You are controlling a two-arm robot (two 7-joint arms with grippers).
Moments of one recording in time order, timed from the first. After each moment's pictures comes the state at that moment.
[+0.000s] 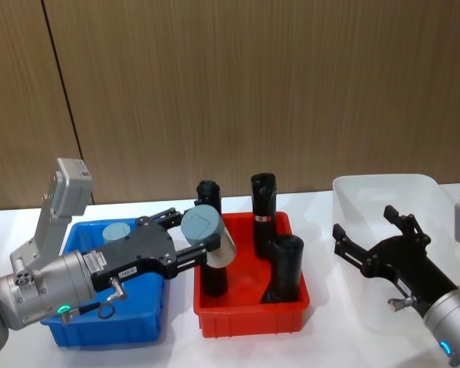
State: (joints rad) left arm -0.40 0.43 0.28 -1.39 -0.45 0.06 -0.89; right arm -0.01 0.34 -0.23 -1.77 0.29 0.03 0.07
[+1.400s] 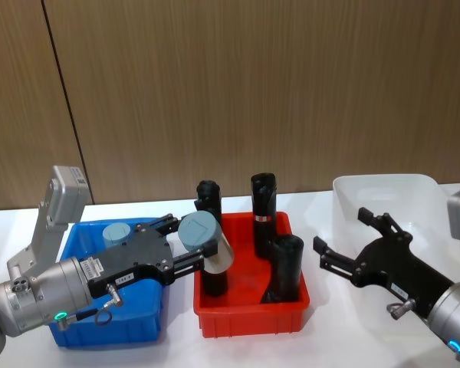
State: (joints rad) left arm -0.39 0.44 0.29 -1.39 -0.46 0.05 -0.89; right arm 0.01 0.39 -0.20 -1.79 0.32 0.09 0.29
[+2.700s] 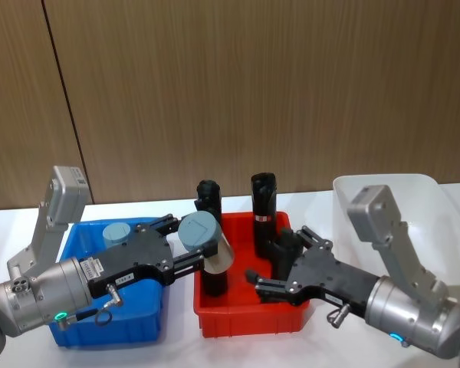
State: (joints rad) left arm -0.39 0.44 0.29 -1.39 -0.46 0.05 -0.89; right arm 0.18 0.30 -0.30 -1.64 0.15 0.16 0.56
